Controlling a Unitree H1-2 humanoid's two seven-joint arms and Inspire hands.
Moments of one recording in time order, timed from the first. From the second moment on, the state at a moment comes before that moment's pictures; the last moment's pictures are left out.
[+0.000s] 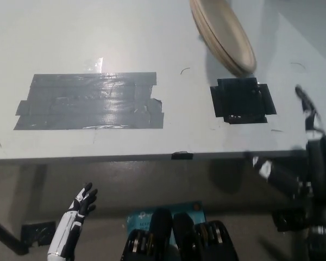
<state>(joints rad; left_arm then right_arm) 0.07 0.16 -0.04 0.06 0.04 -0.14 -0.07 -0.17 -0.08 0.08 -0.40 -0.56 -0.05 -0.14</state>
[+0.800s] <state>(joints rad) 0.07 0.16 -0.04 0.06 0.05 -0.14 -0.07 -0.56 -0.09 0.14 0.04 -0.77 0.04 -0.15</state>
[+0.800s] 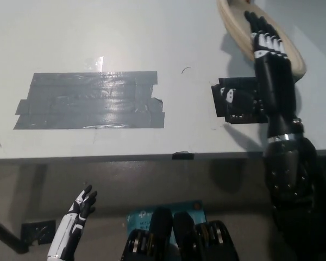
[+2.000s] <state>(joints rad) 0.05 0.16 -0.04 0.05 0.05 -0.14 -0.07 -0.70 -0.18 0.17 0.37 -0.89 0.08 -0.47</state>
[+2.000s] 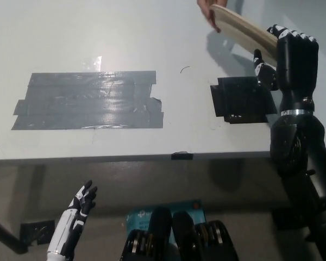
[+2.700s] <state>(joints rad) 0.04 0.16 -0.04 0.05 0.04 -0.14 -0.09 -0.73 -0.31 0.16 0.19 -0.88 -0.01 -0.51</state>
